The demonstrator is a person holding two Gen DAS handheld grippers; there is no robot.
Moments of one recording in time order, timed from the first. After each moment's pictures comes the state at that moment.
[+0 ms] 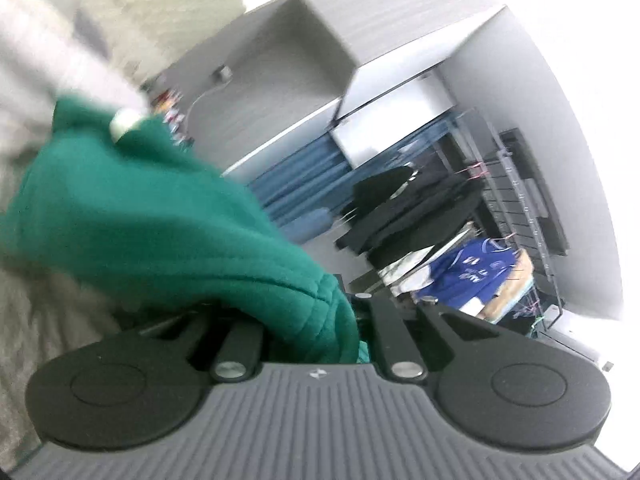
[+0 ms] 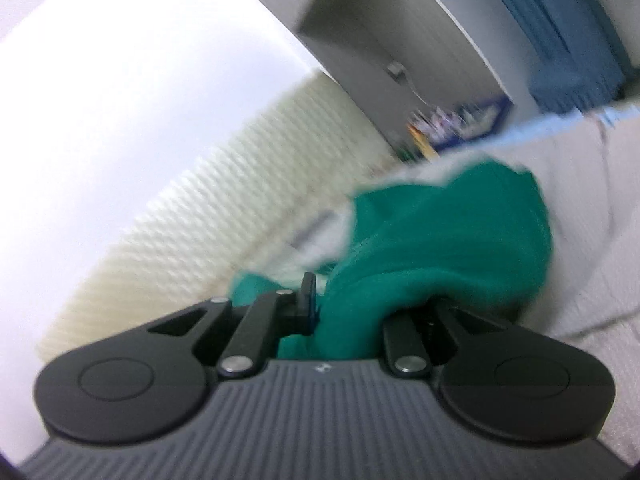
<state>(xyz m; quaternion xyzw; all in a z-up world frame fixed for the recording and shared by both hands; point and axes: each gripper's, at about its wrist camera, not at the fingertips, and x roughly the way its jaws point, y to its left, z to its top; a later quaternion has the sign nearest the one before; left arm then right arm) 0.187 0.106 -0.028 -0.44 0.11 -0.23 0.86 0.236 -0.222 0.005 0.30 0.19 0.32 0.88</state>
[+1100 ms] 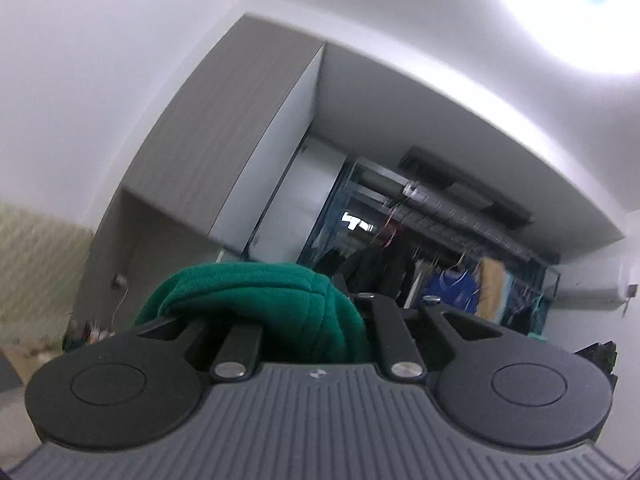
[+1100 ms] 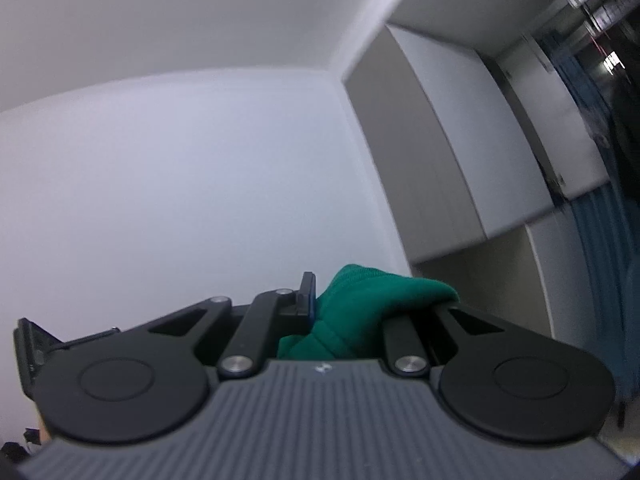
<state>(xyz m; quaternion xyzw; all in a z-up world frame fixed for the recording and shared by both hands) 0.151 0.068 0.474 -0.23 -0.05 -0.24 0.94 0.207 -0.243 0.422 0.18 -0.06 0.32 0.93</state>
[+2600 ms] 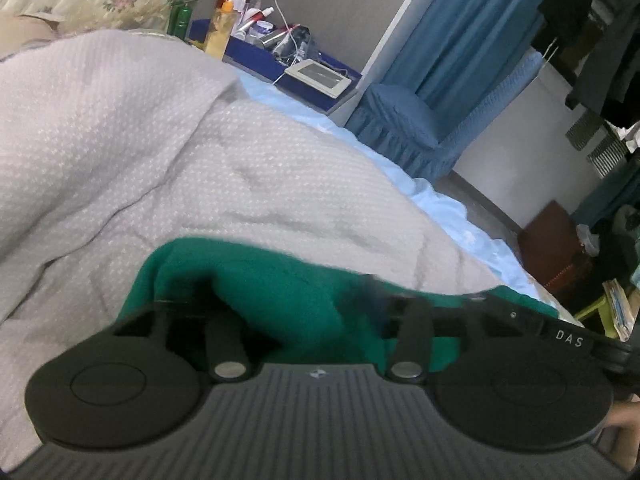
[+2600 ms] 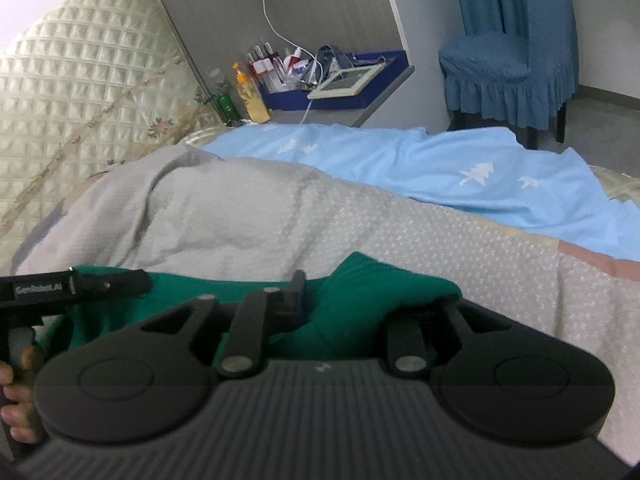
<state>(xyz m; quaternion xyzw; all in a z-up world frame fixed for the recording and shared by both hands) 0.746 0.057 -0.138 -0.18 0.39 -0.10 0.90 0.698 -0.205 -0.125 0.14 0.35 0.15 0.91</state>
